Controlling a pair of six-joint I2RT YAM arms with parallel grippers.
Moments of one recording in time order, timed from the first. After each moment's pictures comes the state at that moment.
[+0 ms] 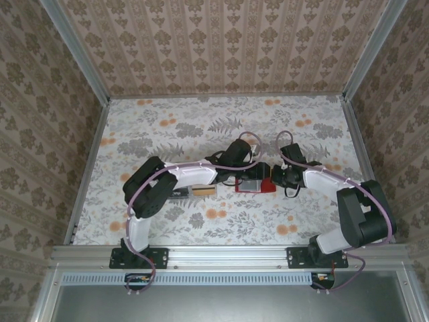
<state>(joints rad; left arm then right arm) -0.96 1.99 1.25 0.09 0.40 -0.83 0.24 1.45 0.69 -0.35 -0.10 0.57</state>
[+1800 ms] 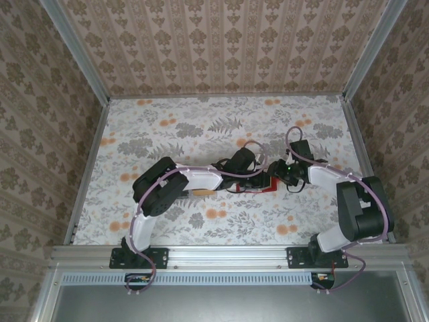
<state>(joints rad) -0.99 2.06 1.22 0.17 0.42 -0.88 0.13 1.51 0.70 -0.27 -0.31 0.63</state>
